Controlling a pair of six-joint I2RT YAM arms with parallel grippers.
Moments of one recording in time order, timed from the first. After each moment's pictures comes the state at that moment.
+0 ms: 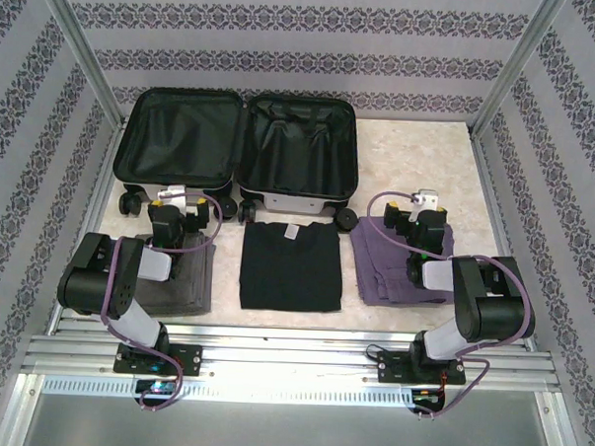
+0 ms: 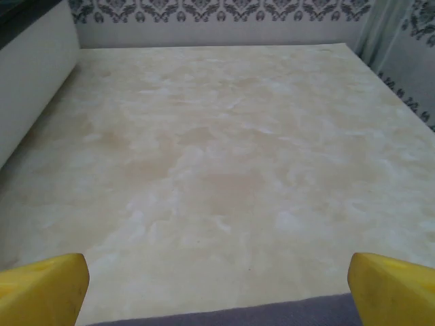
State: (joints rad) left arm -0.03 1.59 0.36 0.90 -0.21 -0.03; right arm 0.03 1.52 0.37 0.81 0.10 0.05
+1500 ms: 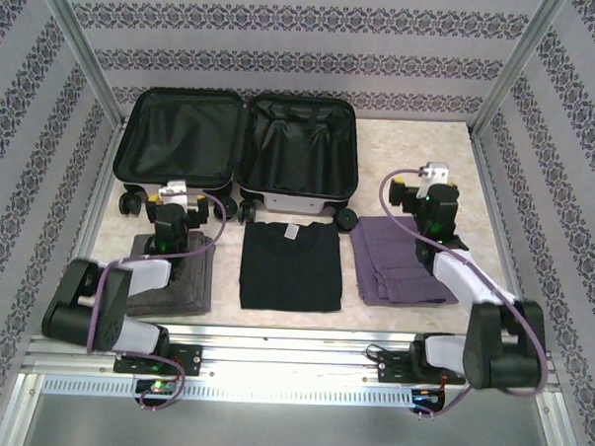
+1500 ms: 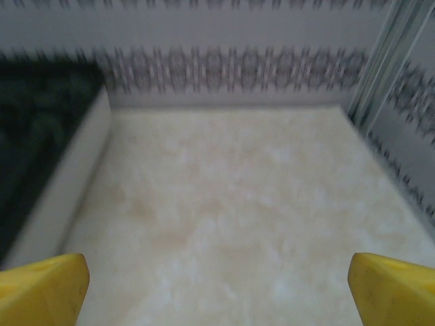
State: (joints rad) left arm -0.13 1.32 0.39 0.68 -0.41 -0.01; right arm 0.05 1.20 0.64 0.31 0.12 0.05
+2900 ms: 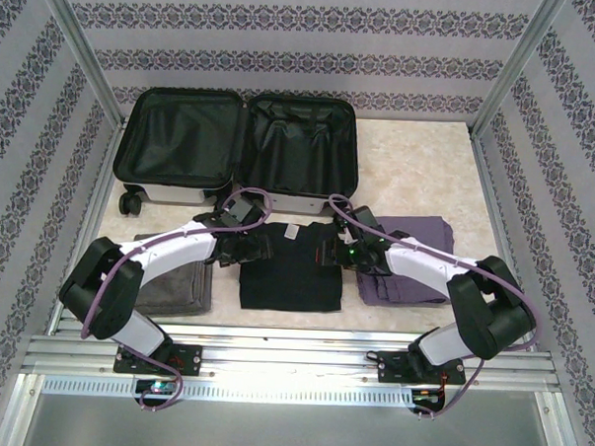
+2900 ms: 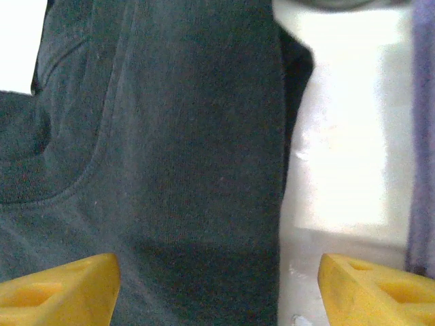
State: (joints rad) left arm -0.58 1.52 0.88 -0.55 0.01 -0.82; right arm 0.54 1.48 0.71 -0.32 -0.20 0.61
